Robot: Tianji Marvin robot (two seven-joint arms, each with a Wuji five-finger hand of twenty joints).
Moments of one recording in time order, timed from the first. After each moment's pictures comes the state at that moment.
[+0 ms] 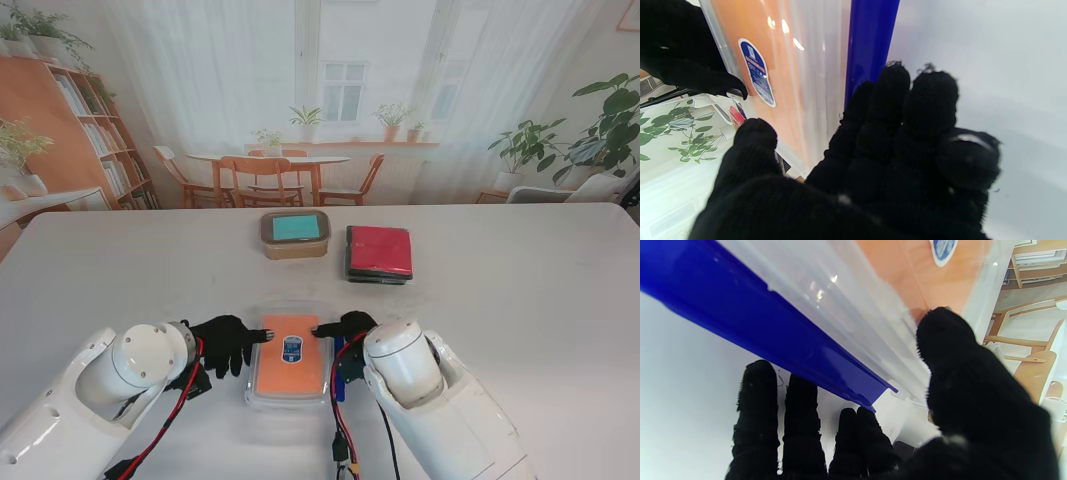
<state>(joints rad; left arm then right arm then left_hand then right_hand) 1.53 -1.01 -1.17 -1.74 0.35 0.45 -0.53 -1.44 -1.36 1.04 -1.60 0.16 0.94 -0.16 0.72 -0.03 -0.01 0.03 0.91 0.36 0.58 0.47 1.17 0.31 0.74 0.43 1.12 0.40 1.15 0.54 0.93 0.45 1.78 0.50 0.69 -0.64 0.54 -0.09 0.15 0.16 0.16 0.72 0.05 -0.06 0.37 1.23 0.44 0.12 1.15 0.89 0.42 0.19 1.40 0.58</state>
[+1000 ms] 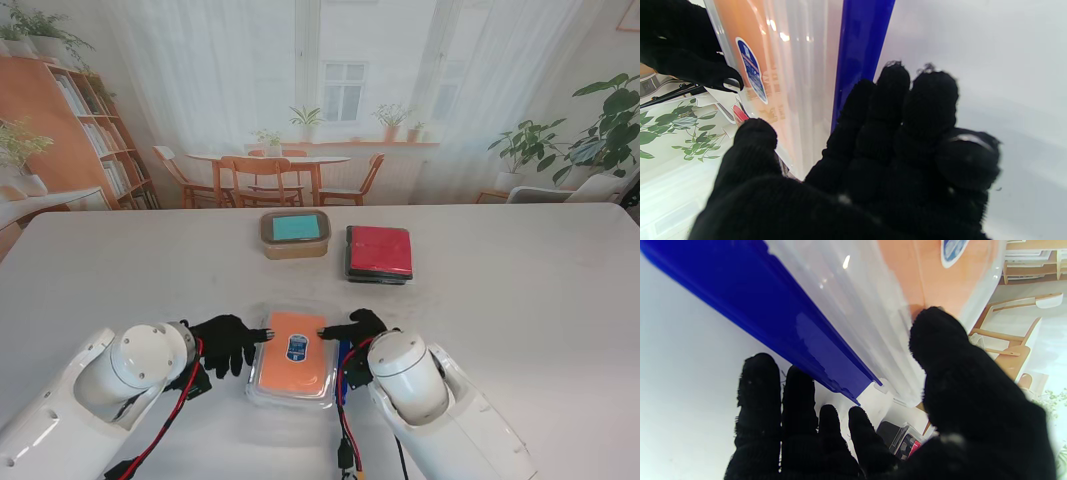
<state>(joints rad) 1.54 -1.01 -1.18 -1.75 0.35 0.45 -0.53 -1.49 -1.32 1.03 -1.64 0.10 0.84 -0.21 0.72 -0.03 -0.01 0.03 0.92 0.33 0.58 0.47 1.17 0.31 0.74 0.43 1.12 0.40 1.15 0.54 0.93 0.45 1.78 0.50 0.70 -0.65 0.58 -0.12 0.15 0.25 0.19 0.66 0.09 0.20 0.39 1.13 0.47 0.16 1.15 0.83 0.58 0.14 1.46 0.54</state>
